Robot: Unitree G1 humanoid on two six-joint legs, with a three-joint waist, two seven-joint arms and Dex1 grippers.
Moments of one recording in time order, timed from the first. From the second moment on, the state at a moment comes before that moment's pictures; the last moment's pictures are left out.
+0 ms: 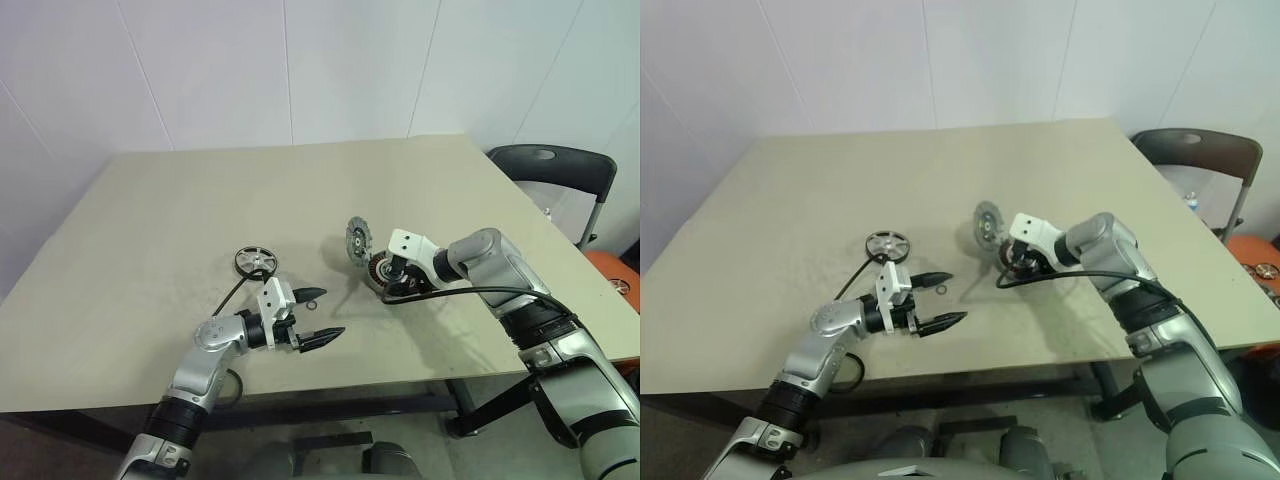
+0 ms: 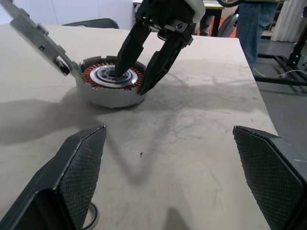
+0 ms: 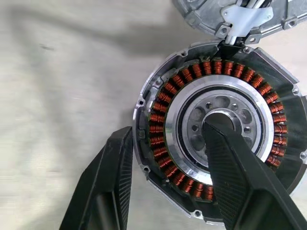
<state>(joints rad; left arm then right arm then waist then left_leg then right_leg) -0.21 0.28 -0.20 0.15 -0.27 0.01 -1.00 -0.71 -0.64 0.39 0.23 -0.13 0.65 1.20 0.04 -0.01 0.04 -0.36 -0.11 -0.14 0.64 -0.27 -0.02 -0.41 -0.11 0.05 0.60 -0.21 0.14</state>
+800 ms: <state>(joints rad) -0.12 0.55 -0.06 0.06 -0.38 0.10 -1.11 -0.60 -0.70 0.47 -0.08 -0.06 0.79 1.21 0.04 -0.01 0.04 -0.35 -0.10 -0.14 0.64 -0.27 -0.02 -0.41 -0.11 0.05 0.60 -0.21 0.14</state>
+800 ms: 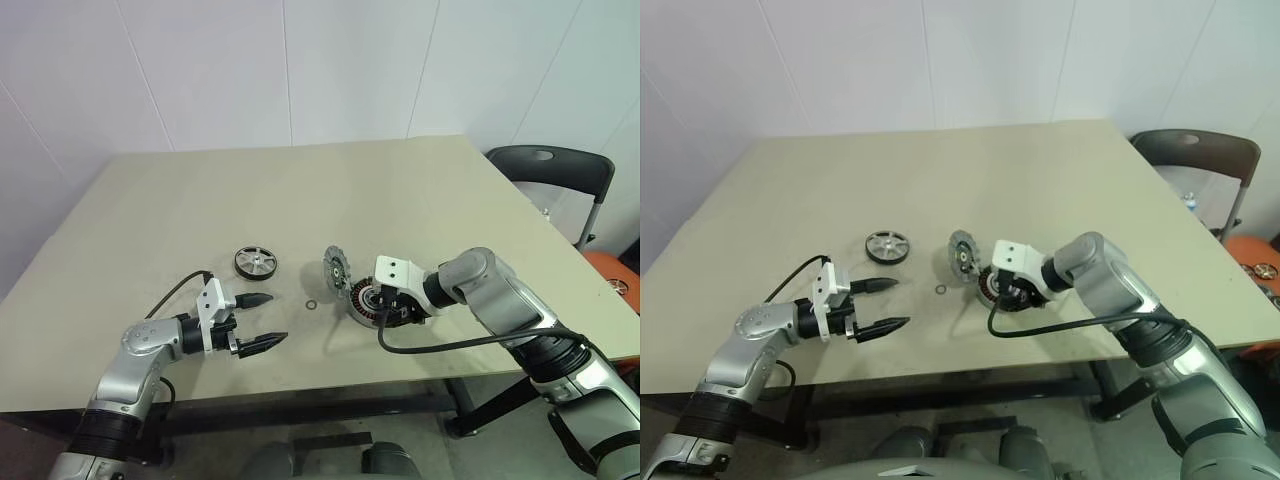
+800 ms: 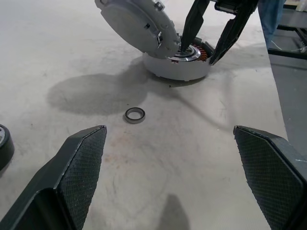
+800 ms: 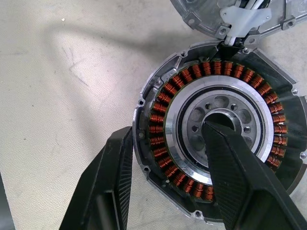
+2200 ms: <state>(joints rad) -0.35 0.27 -0.17 0.56 -0.14 -0.27 -1.00 -0.66 -0.74 0.26 -0.11 0.20 0.80 1.12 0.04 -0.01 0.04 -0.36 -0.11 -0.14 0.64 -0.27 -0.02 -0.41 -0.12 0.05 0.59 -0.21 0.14</state>
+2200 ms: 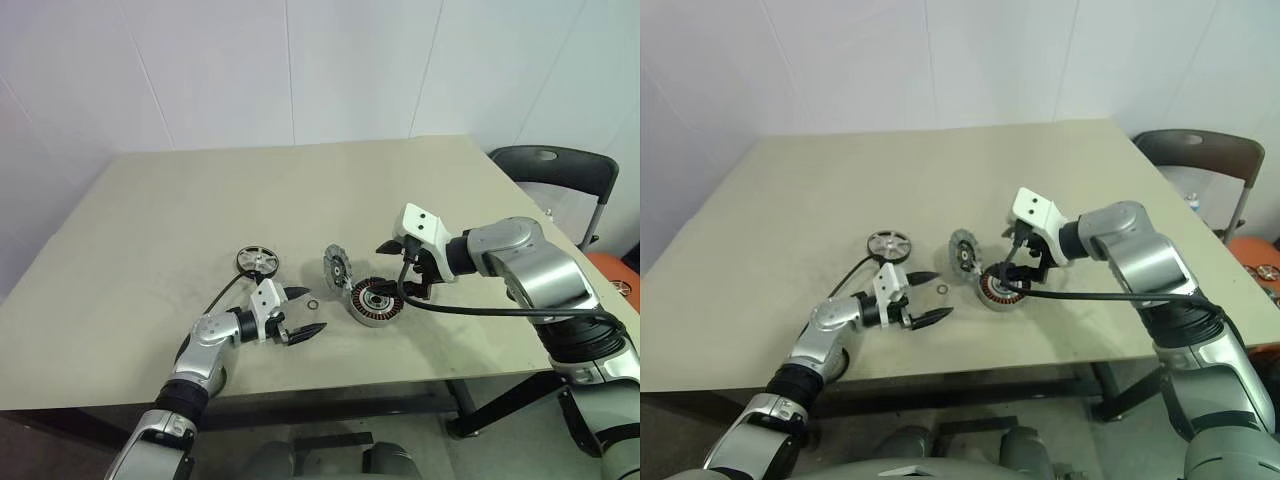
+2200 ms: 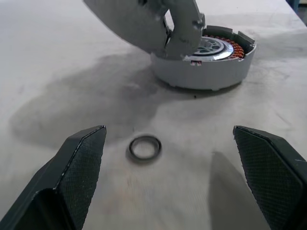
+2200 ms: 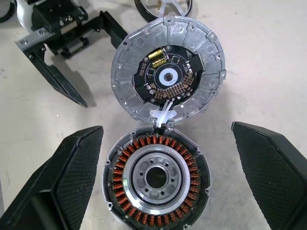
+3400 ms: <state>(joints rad) -0.40 0.27 -0.15 0.65 -0.15 -0.25 -1.02 -0.63 -0.75 0.26 -0.11 0.20 0.79 1.08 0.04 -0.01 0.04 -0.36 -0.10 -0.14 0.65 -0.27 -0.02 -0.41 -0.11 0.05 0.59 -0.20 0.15</state>
